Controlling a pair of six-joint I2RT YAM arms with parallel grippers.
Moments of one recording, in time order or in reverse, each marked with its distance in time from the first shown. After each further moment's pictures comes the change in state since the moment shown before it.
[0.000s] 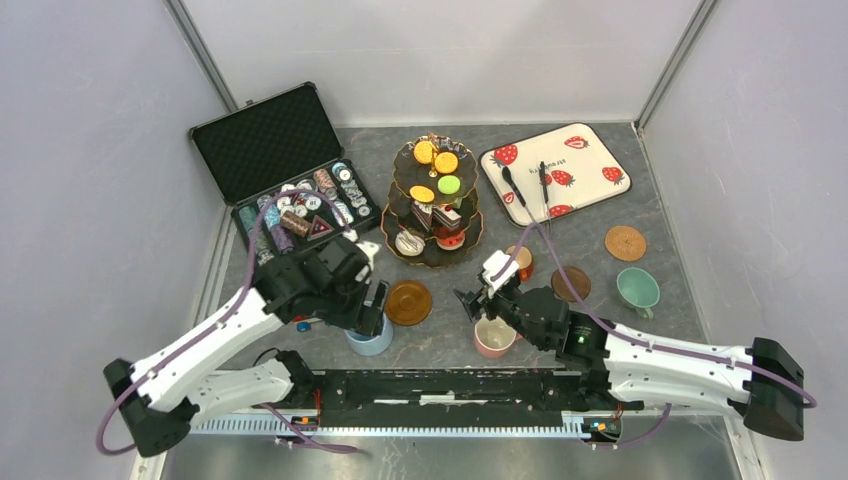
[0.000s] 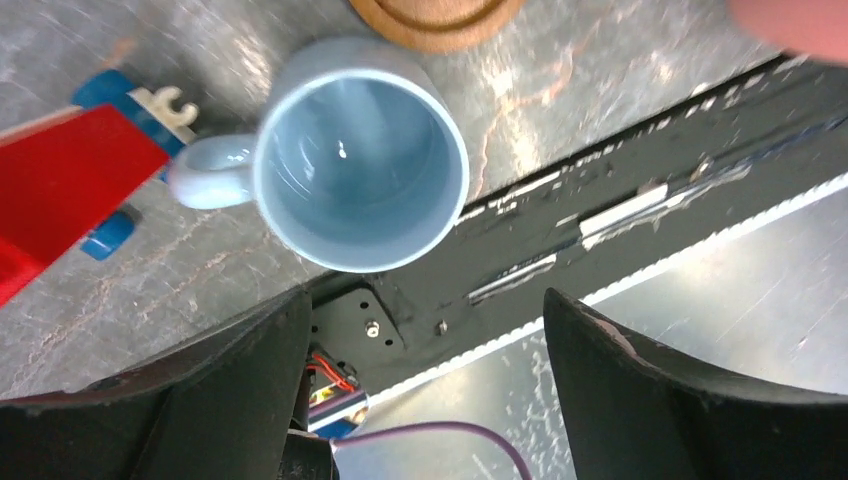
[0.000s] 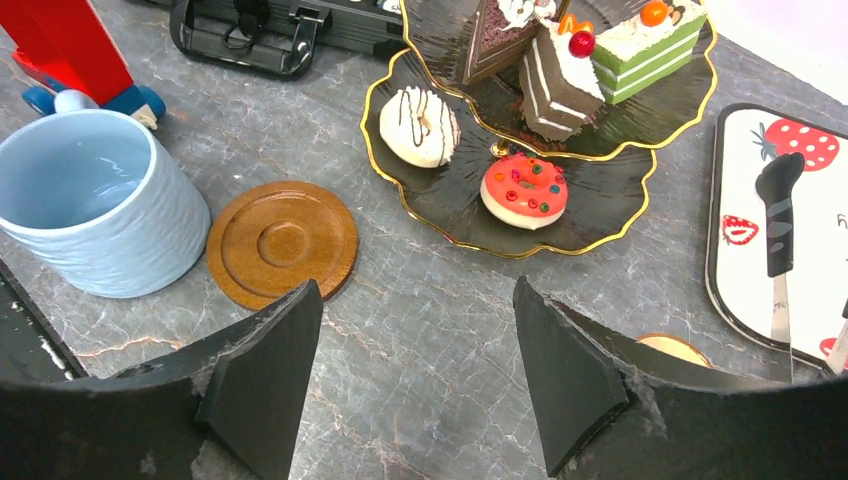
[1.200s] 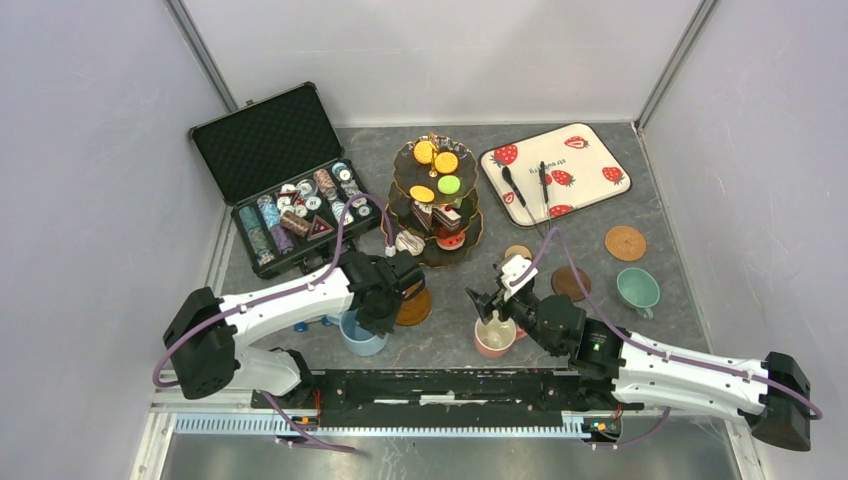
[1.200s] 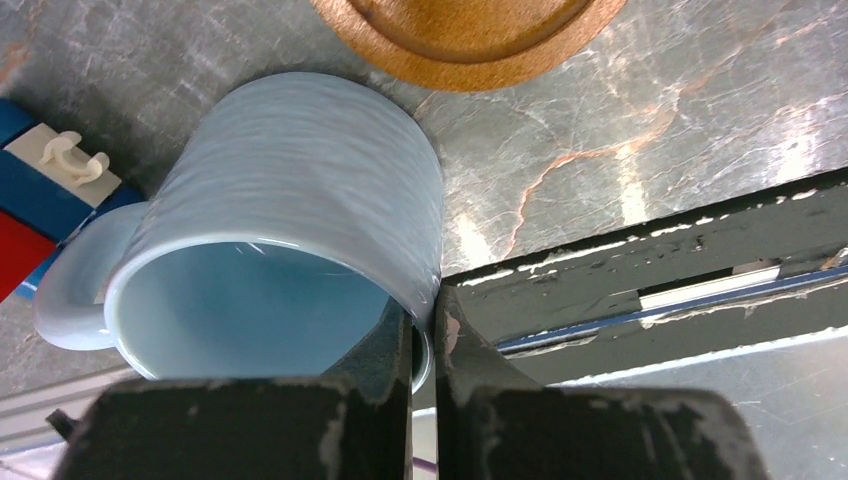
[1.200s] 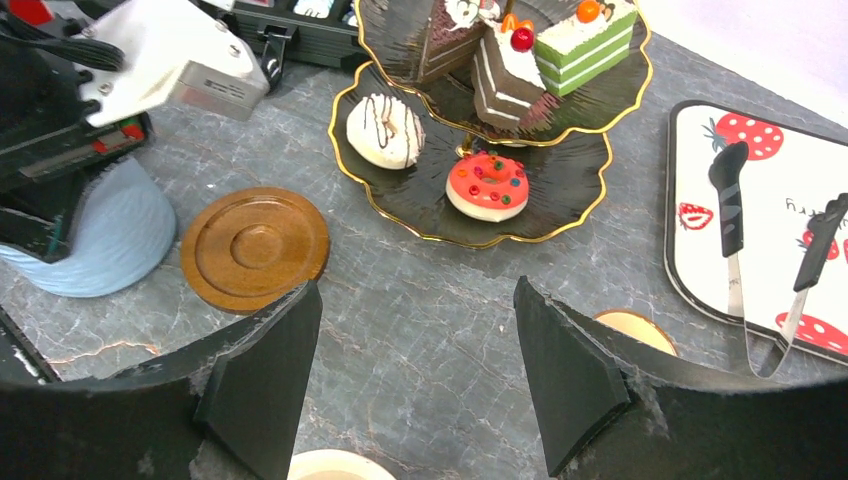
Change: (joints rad) left arm -0.162 0.418 -0.066 0.166 -0.107 -0.121; right arm 0.000 -0.173 -0.079 -0.017 0.041 -0.013
